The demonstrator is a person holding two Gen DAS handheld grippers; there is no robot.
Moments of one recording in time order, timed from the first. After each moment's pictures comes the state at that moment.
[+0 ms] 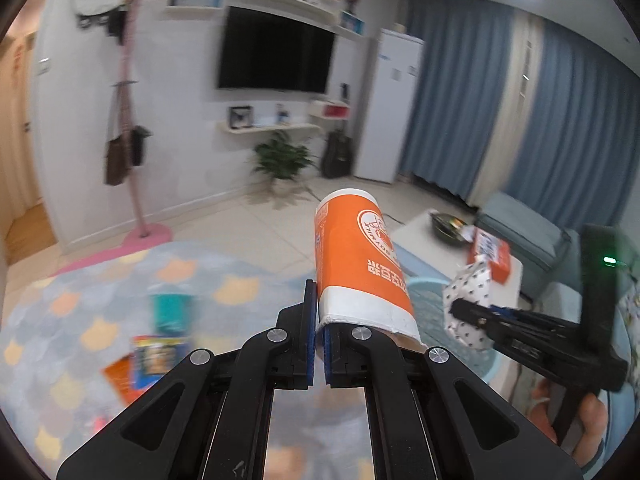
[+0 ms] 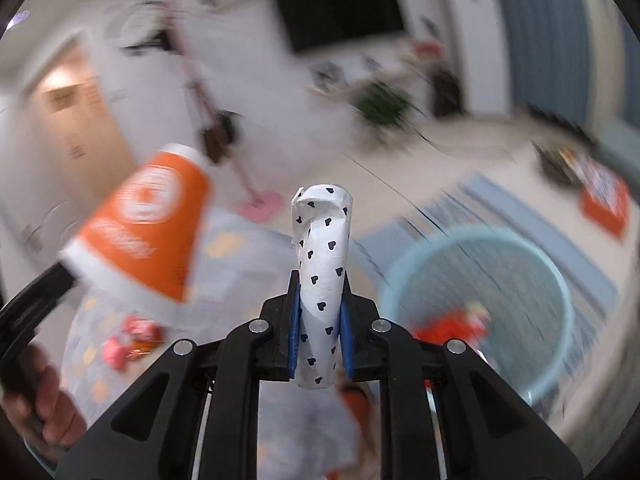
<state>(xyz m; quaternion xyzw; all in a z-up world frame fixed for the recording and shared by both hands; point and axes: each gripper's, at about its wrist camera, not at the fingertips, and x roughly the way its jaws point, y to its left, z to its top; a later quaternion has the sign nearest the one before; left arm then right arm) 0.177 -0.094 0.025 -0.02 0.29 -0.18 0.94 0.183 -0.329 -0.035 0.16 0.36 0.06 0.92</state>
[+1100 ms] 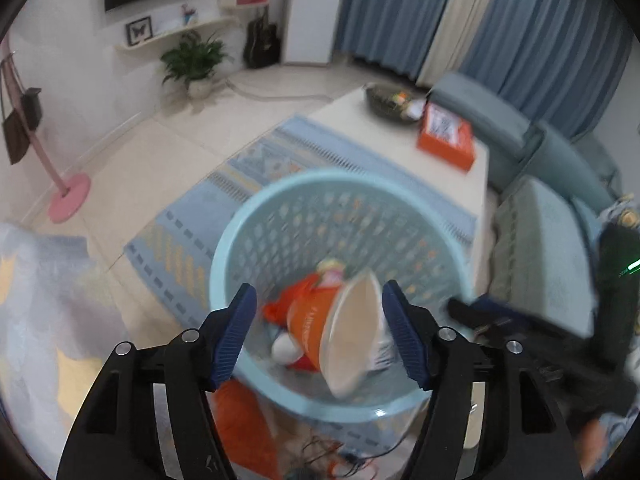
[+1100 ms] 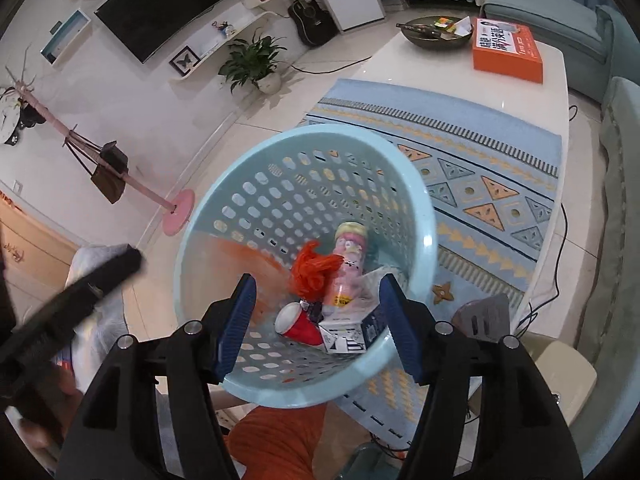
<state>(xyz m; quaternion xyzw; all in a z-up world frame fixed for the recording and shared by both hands) 0.252 -0.298 -0.107 0.07 0.47 -0.26 0.84 0.171 -0.495 -0.145 0.29 0.44 -0.06 0.85</state>
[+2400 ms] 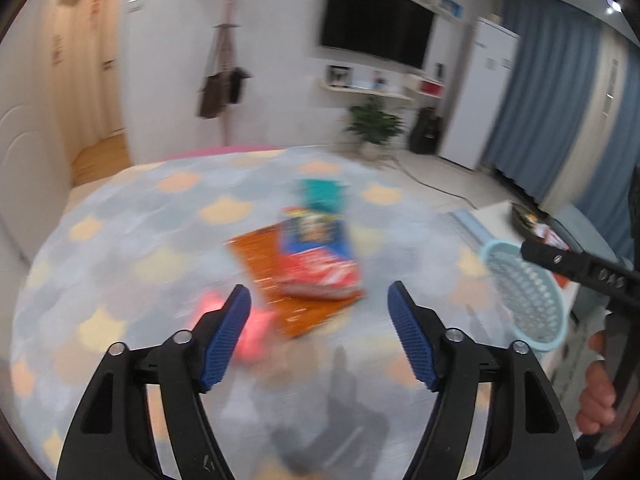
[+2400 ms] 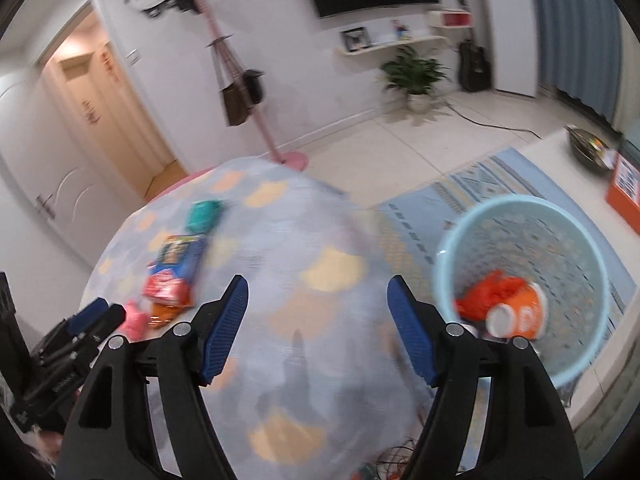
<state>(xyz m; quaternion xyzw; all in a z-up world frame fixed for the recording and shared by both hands) 0.117 0.020 -0.038 -0.07 0.35 0.00 0.93 0.185 -0.212 -0.039 0.10 0.40 0.18 0.89</state>
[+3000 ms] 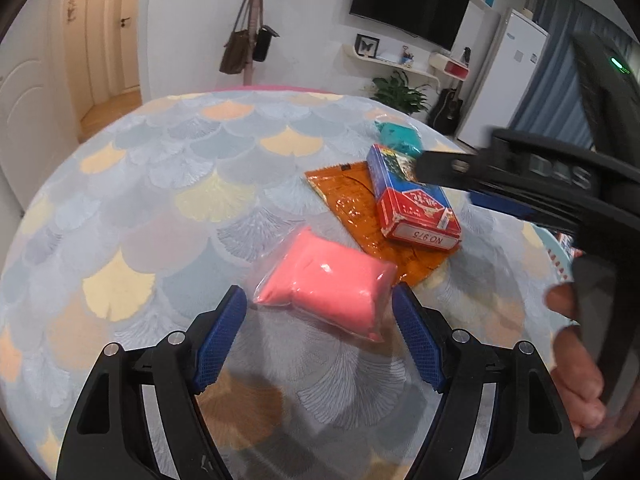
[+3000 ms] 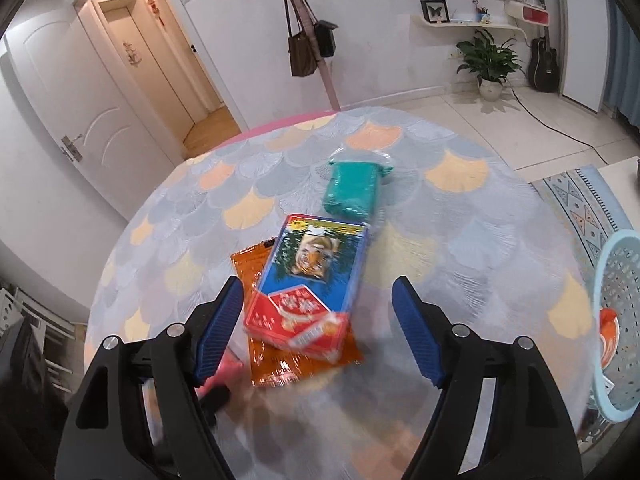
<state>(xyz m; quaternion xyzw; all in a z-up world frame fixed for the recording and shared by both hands) 0.118 0.076 -0.088 -0.11 0.41 0.00 0.91 0.233 -0.050 -0.067 0.05 0.45 0.23 0.86</state>
